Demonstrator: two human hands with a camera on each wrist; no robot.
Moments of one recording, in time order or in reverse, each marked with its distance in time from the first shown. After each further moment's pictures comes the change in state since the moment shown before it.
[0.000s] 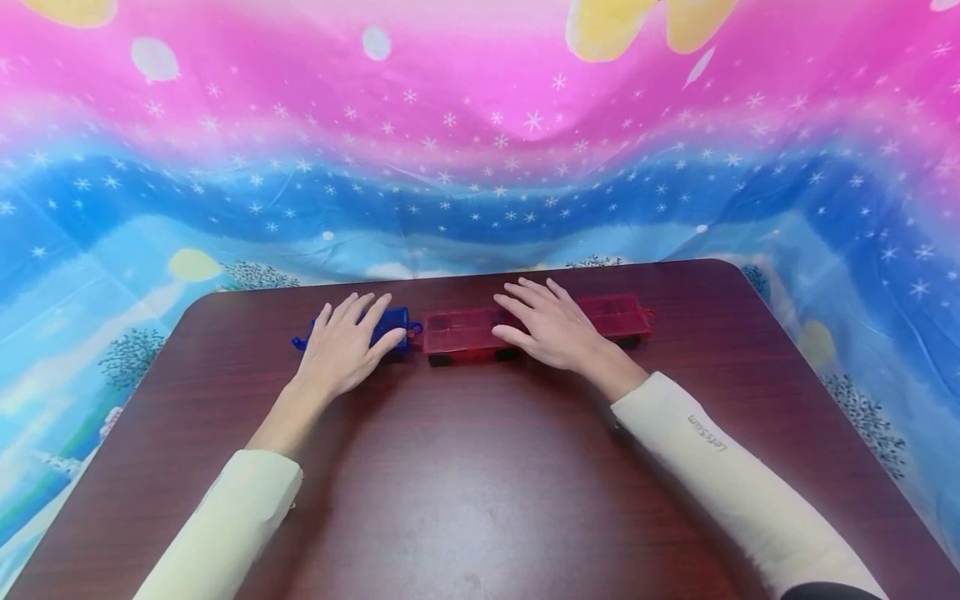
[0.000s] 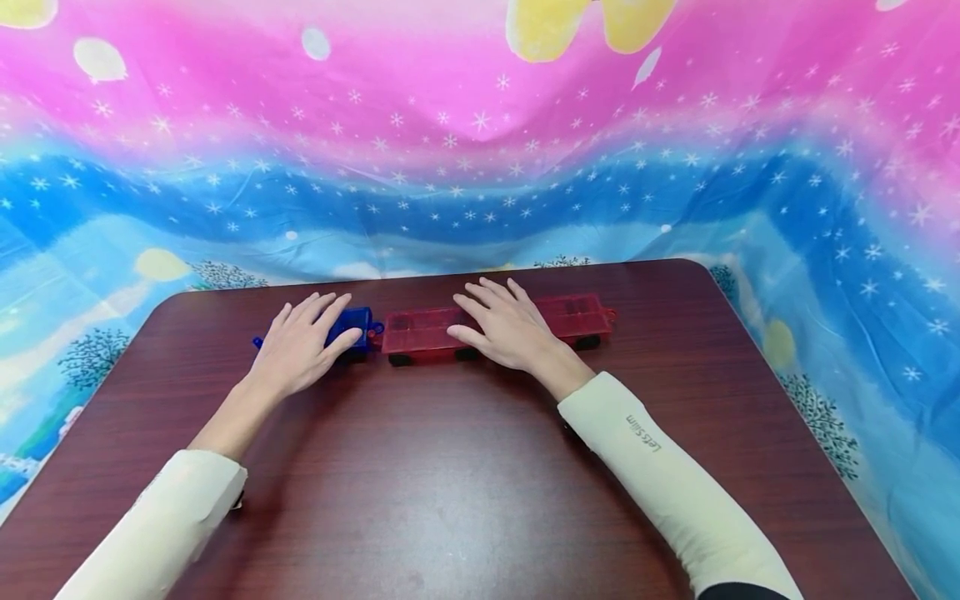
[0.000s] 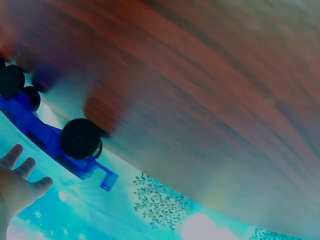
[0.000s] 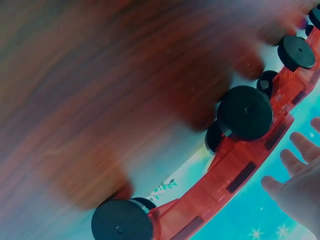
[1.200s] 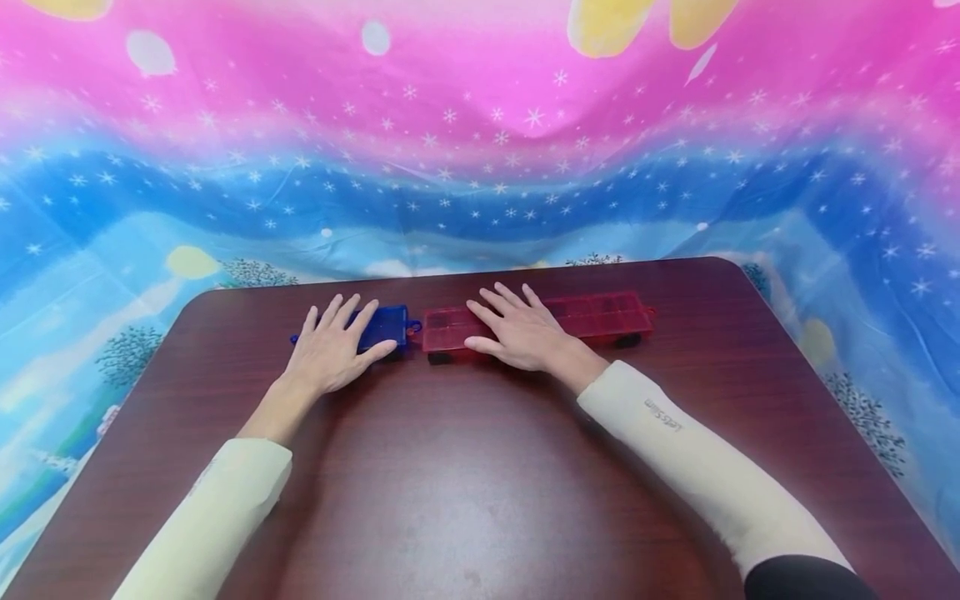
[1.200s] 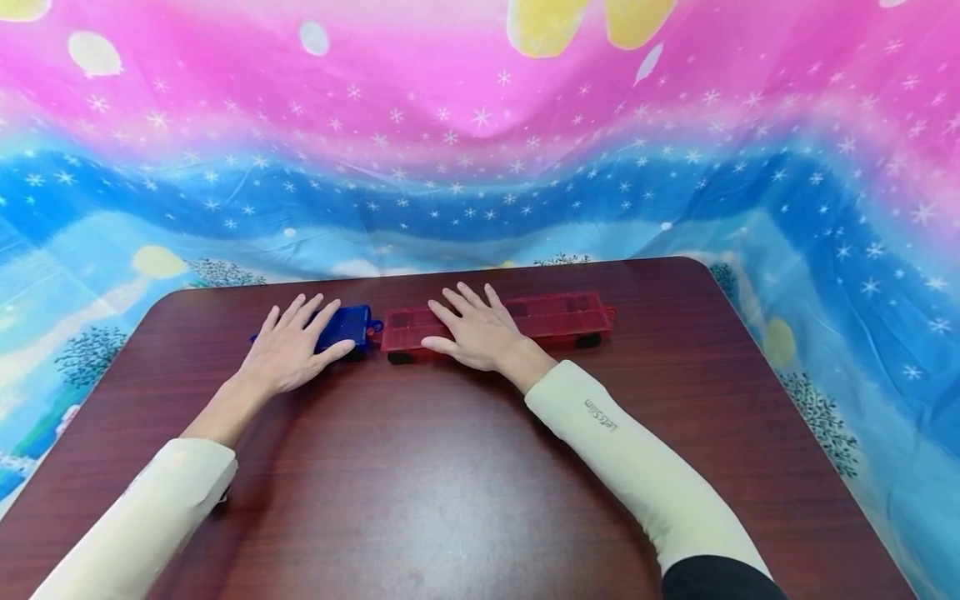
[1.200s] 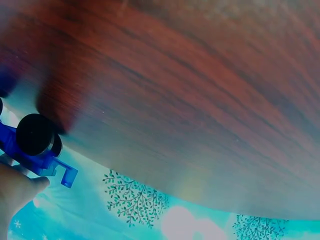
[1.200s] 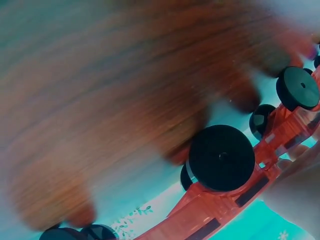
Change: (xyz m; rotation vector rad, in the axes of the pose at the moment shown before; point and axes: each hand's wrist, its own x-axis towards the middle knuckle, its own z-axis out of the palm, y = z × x) left_hand 0.001 -0.032 0.015 0.039 -0.124 -0.035; right_hand 0.027 -0.024 0.022 -0.046 -0.182 0.012
